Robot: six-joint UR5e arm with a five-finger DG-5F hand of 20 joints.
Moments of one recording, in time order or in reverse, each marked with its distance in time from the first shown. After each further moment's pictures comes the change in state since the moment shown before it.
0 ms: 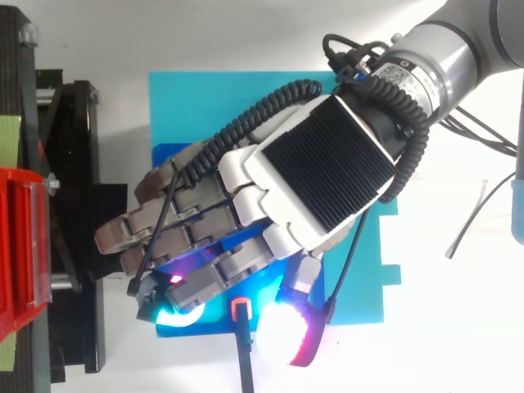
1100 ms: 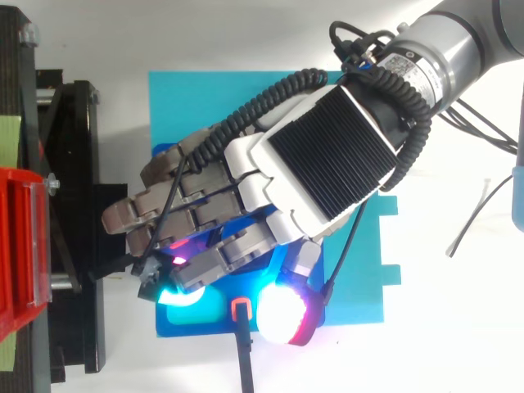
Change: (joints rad) arm -0.015 0.000 -0.002 -0.027 -0.016 -0.065
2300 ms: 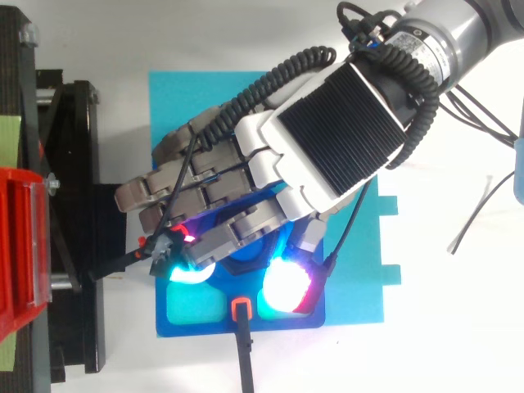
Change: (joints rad) arm -0.027 0.000 0.000 -0.008 -0.040 0.000
